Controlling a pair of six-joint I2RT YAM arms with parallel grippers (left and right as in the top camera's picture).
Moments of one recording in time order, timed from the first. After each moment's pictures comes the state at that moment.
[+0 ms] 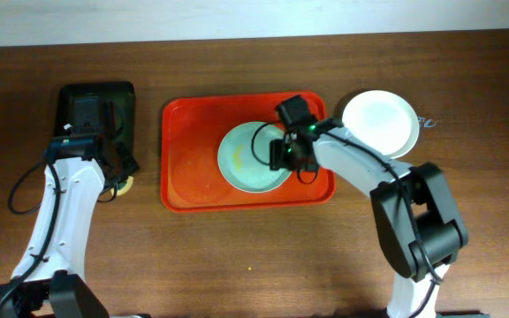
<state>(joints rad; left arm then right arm) 0.09 1.56 1.21 -0.94 -0.20 -0.47 0.42 2.00 1.34 -0.58 -0.09 0.45</state>
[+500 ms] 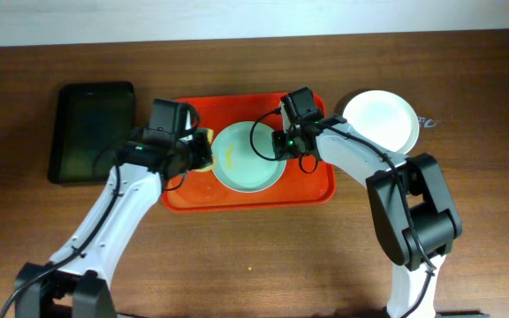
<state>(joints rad) -0.25 1.57 1.12 -0.58 0.10 -0.44 0.39 2.07 1.36 -0.43 -0.13 0.24</state>
